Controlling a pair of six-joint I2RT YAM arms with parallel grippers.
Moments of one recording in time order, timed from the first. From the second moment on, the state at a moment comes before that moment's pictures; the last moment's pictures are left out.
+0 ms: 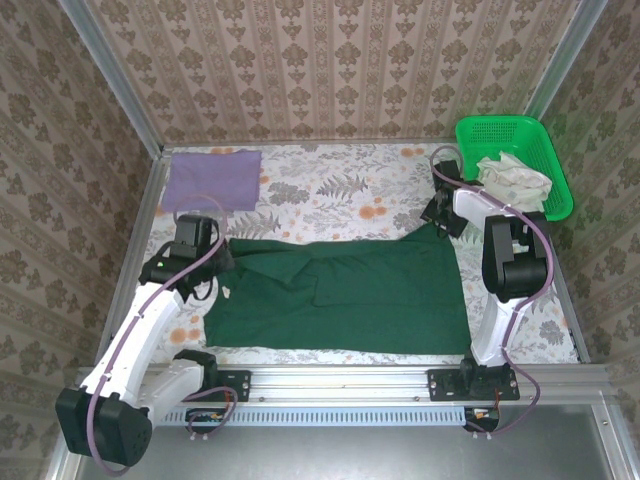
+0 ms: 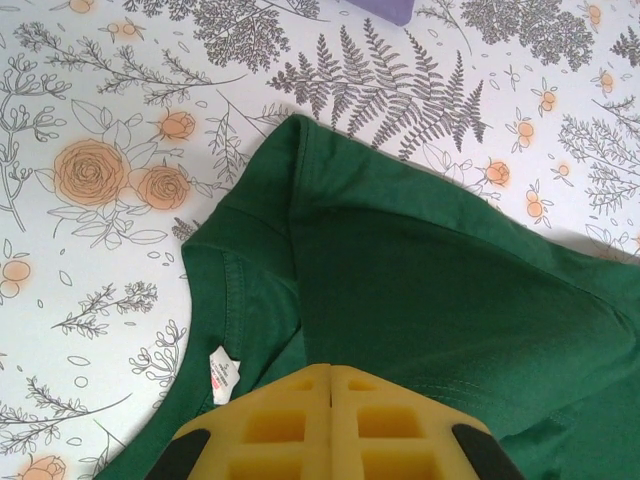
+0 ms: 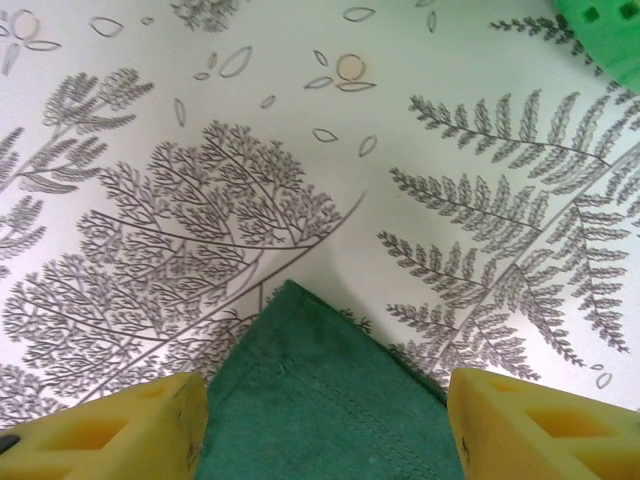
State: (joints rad) left arm -0.27 0.94 0.82 -0.79 -0.07 -0.53; right arm 0.04 1.92 1.31 -0.62 0.20 0.68
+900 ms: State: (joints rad) left arm -0.27 0.94 0.81 -0.79 -0.06 -0.53; right arm 0.04 2.07 1.48 -0.73 0.20 0.70
